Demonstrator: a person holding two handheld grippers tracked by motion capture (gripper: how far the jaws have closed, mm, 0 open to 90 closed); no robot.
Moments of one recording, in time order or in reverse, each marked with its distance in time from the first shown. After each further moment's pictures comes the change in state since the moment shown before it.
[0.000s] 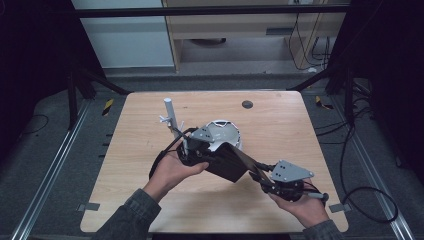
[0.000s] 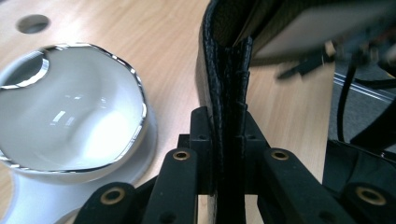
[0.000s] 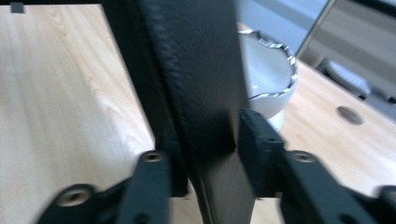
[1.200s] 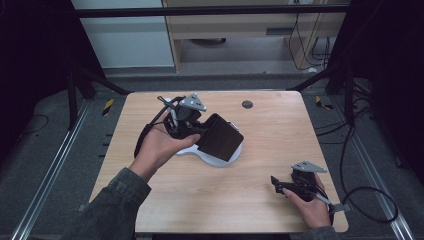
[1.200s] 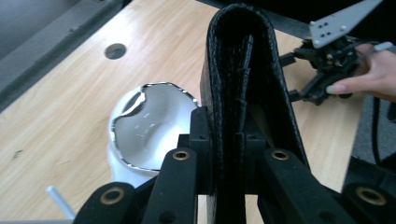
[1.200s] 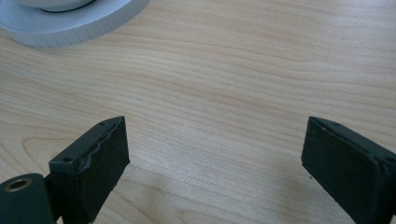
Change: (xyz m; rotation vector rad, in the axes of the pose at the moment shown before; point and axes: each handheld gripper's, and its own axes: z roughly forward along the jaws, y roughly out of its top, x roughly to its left) left arm 0.017 0.052 -0.063 0.010 0.165 -0.021; right arm -0.050 -0.100 0.013 0.251 -0.319 0.520
